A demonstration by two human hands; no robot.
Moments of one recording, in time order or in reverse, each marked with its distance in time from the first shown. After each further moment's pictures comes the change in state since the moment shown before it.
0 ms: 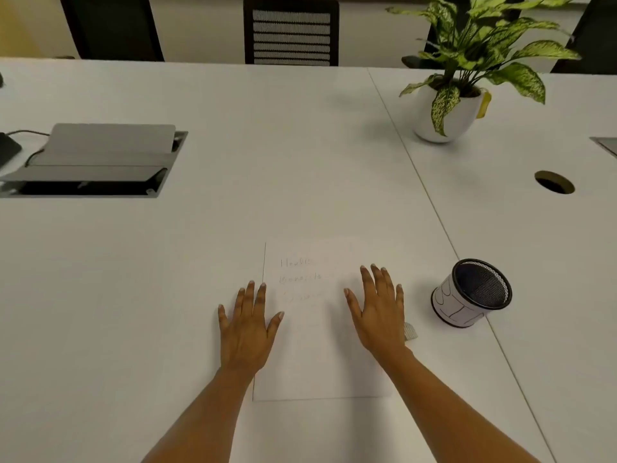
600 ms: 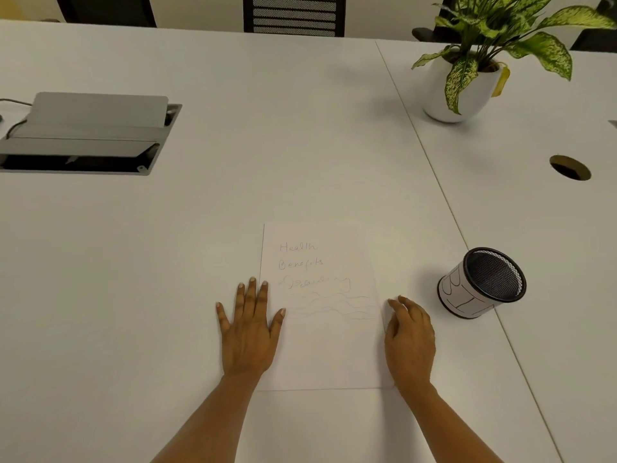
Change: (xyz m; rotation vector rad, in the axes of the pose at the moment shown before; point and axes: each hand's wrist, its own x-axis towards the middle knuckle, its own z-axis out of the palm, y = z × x) left_hand -0.013 0.001 0.028 0.049 0.066 -0.069; right_hand -0.040 0.049 0.017 0.058 0.220 0.190
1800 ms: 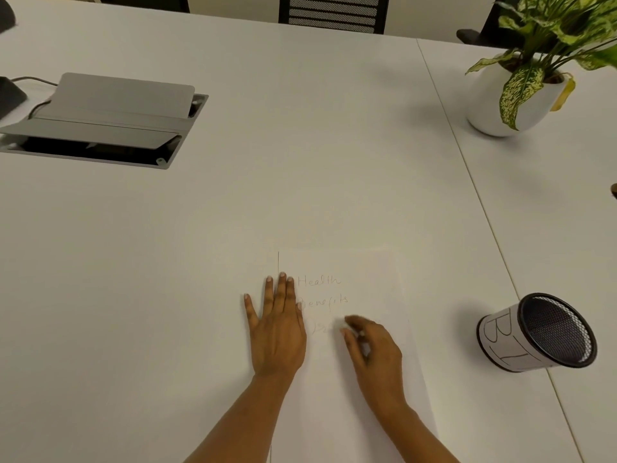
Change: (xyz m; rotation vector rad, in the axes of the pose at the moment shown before) left_hand 0.042 0.023 0.018 -0.007 0.124 -0.022; right_hand 0.006 -0.070 0.032 0.466 -0.262 -0.149
